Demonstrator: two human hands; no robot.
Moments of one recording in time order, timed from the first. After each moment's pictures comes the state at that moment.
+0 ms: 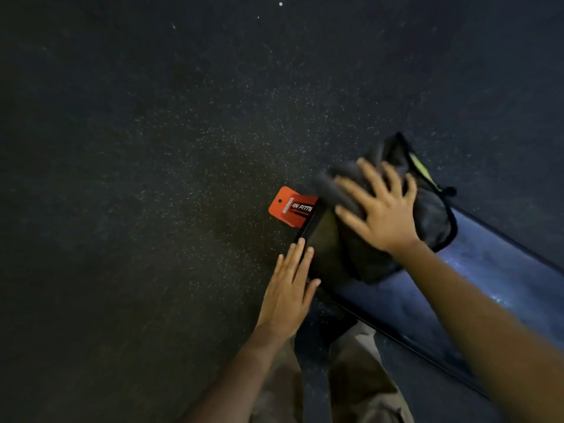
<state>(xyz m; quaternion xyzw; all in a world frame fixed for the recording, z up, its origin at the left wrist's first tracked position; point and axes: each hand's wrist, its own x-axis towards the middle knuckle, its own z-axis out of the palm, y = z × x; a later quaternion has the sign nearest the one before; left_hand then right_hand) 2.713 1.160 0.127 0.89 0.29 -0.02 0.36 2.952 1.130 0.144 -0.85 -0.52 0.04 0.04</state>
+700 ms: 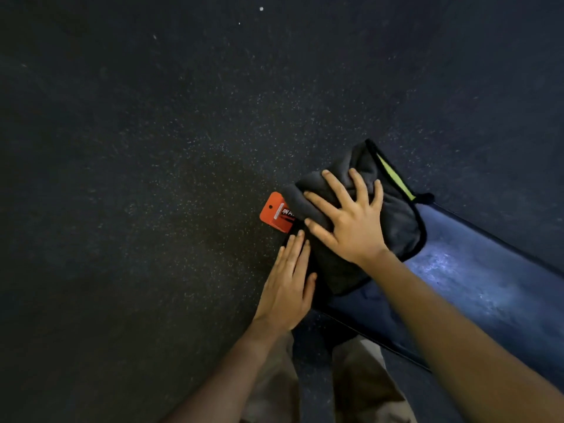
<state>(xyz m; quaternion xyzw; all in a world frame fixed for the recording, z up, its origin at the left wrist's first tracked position) 2.753 1.172 0.135 0.90 0.26 -0.03 0.35 2.937 1.139 0.149 -0.83 -0.55 0.10 0.03</state>
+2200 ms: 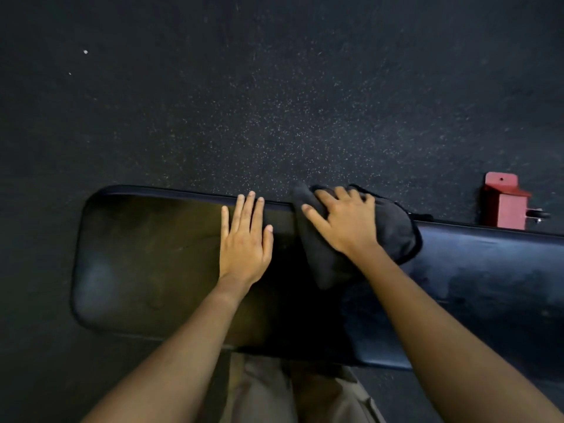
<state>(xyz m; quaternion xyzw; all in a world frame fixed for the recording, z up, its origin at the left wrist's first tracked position) 2.998 0.972 0.135 0.97 0.17 -0.06 0.14 3.121 0.819 0.152 -0.94 -0.26 0.21 0.01</state>
